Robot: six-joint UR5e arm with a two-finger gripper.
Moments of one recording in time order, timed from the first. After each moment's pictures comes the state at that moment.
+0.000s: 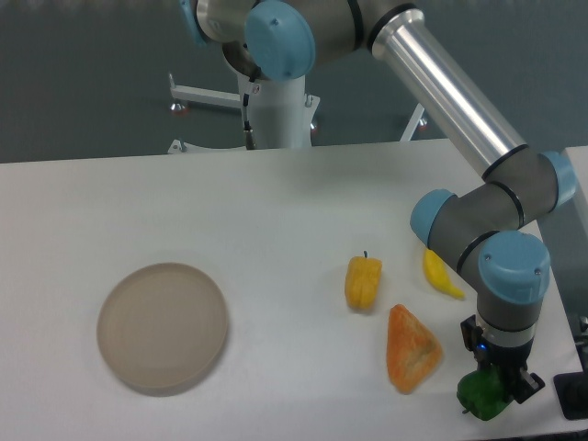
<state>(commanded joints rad) 2.37 -2.57 -0.64 -1.18 1.62 1.57</state>
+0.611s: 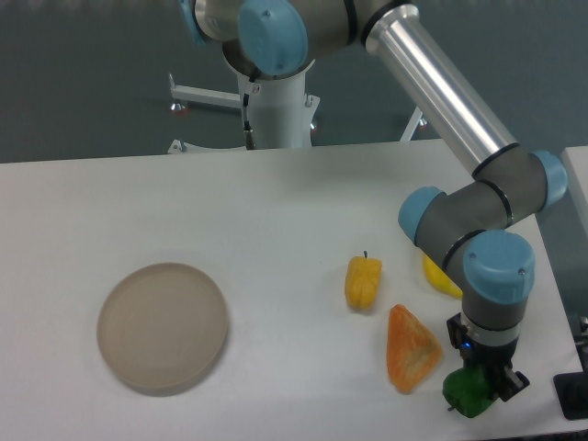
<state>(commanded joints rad) 2.34 -2.48 -0.75 -1.19 1.62 1.49</state>
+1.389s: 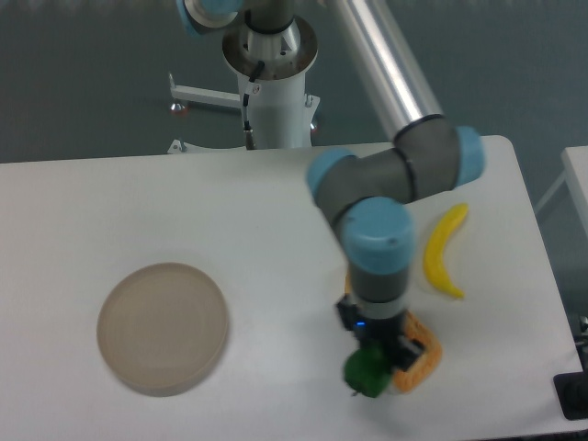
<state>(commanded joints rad) 2.11 -2.31 -1.04 -1.12 1.62 0.83</state>
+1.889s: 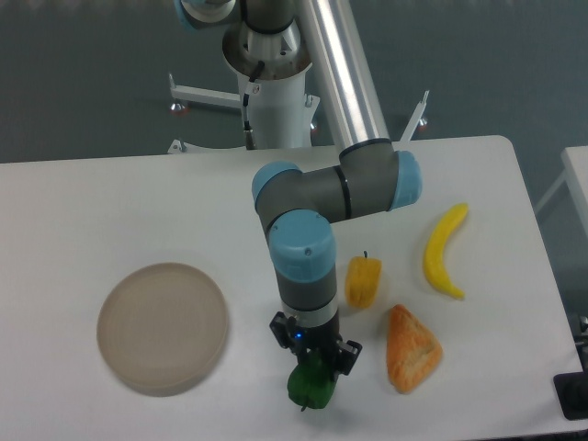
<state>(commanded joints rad) 2.08 -2.32 -1.12 -1.00 1.60 0.68</state>
